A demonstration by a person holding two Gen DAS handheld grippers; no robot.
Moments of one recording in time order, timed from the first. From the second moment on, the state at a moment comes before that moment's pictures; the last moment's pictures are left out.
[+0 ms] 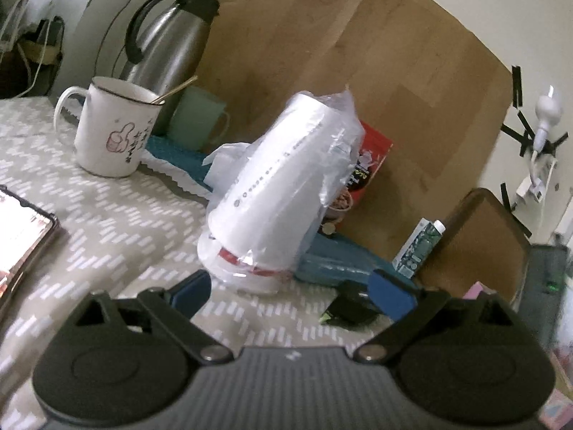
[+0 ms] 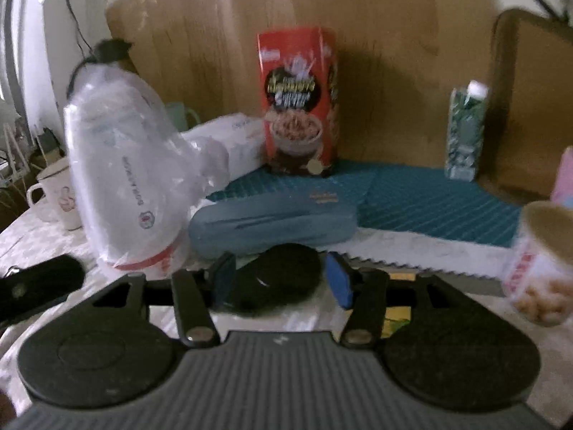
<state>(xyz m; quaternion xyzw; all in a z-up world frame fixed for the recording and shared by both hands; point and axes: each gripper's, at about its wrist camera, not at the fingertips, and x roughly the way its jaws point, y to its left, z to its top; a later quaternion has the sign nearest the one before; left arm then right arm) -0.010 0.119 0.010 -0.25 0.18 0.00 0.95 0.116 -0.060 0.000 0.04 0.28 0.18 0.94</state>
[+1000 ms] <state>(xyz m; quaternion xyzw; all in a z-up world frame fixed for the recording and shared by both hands) 0.013 0.042 0.010 -0.12 0.30 -0.18 0.93 -0.027 -0.165 -0.019 -0.02 0.26 0.14 0.95</state>
